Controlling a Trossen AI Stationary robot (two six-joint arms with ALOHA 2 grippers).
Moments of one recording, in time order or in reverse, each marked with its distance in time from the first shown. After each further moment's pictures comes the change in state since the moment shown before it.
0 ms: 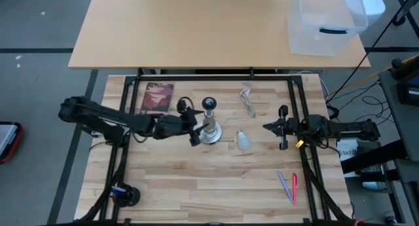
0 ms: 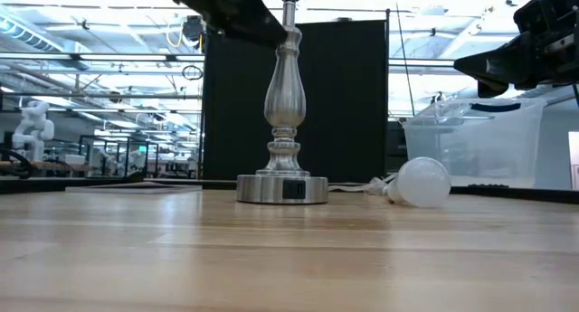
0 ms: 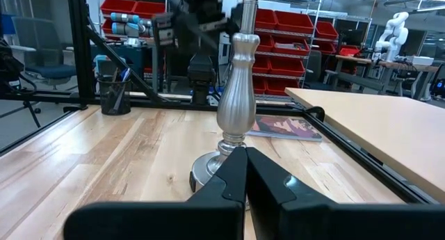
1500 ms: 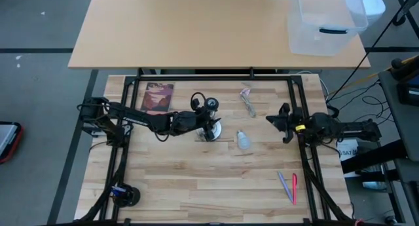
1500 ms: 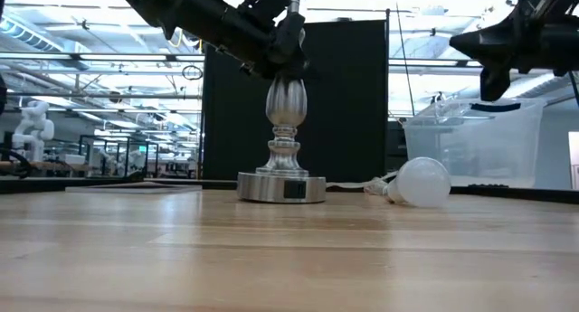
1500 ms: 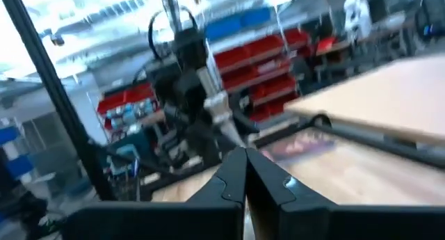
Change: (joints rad) left arm 0.123 0.251 0.000 0.339 0.106 -0.007; right arm -0.017 0.028 0.023 0.150 0.091 0.430
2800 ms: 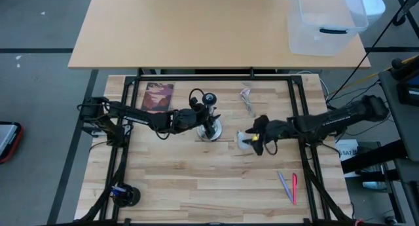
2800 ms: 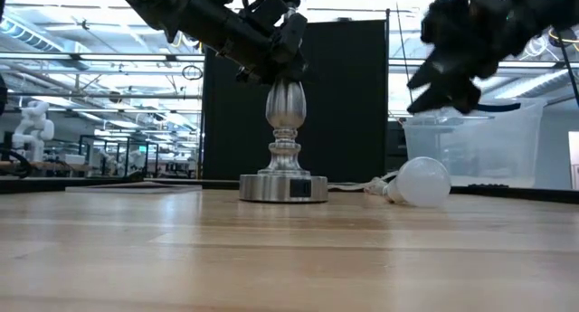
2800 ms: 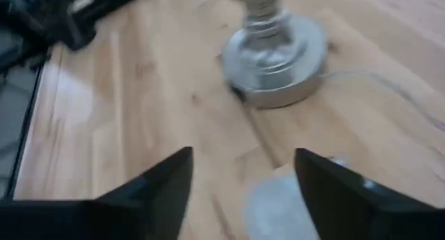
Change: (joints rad) left arm 0.028 0.001 -0.002 -0.001 -0.007 -0.134; right arm 0.141 0.996 0.503 -0.307 -0.006 0.239
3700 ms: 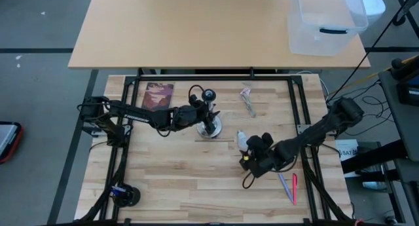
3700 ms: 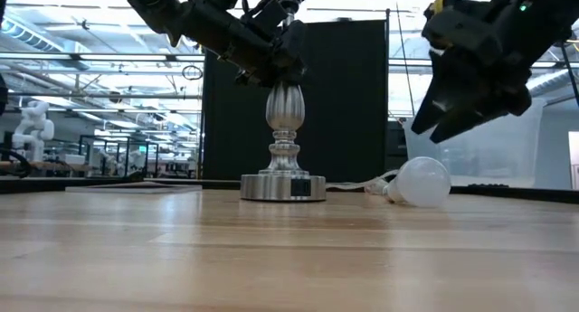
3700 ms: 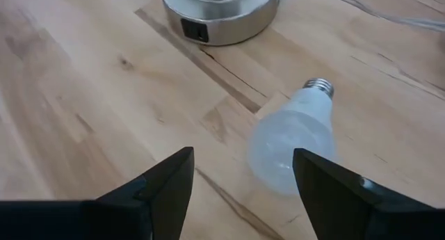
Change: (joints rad) left arm 0.037 0.000 0.000 0.006 0.005 0.003; right arm 0.337 0.481 0.305 -0.409 0.463 0.630
